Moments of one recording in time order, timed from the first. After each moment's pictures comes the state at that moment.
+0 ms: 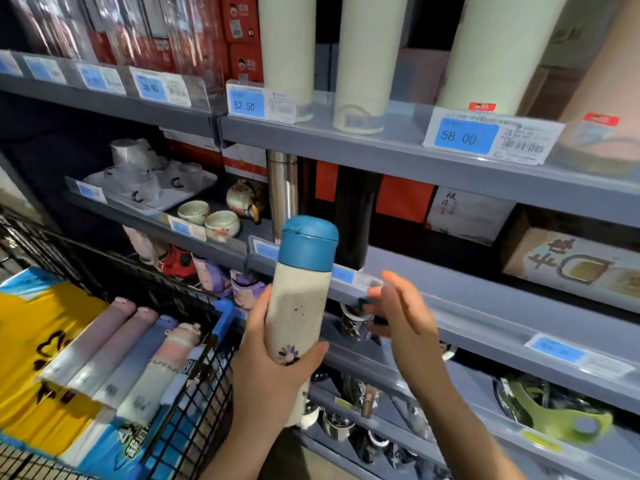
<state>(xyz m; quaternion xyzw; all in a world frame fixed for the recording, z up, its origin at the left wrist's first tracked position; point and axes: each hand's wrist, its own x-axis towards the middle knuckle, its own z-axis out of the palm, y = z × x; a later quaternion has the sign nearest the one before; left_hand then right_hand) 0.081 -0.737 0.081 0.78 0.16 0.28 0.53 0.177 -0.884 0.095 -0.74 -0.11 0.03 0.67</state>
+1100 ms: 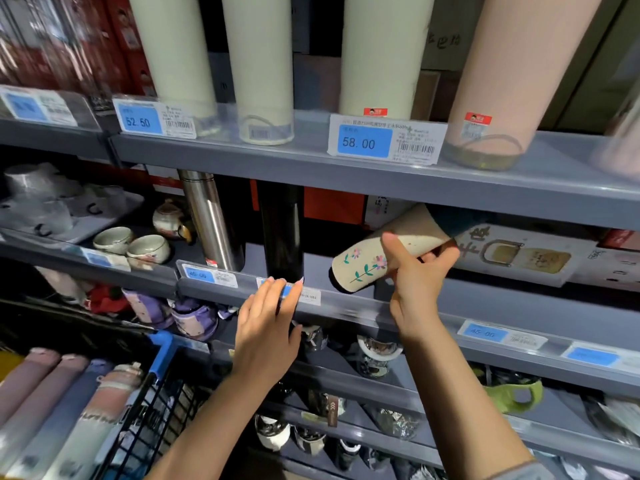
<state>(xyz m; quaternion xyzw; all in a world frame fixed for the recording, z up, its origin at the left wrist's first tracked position) 0.197 -0.751 0.034 0.96 -0.02 0.26 0.06 0.270 -0.934 0.127 -0.51 0.13 -0.13 0.84</state>
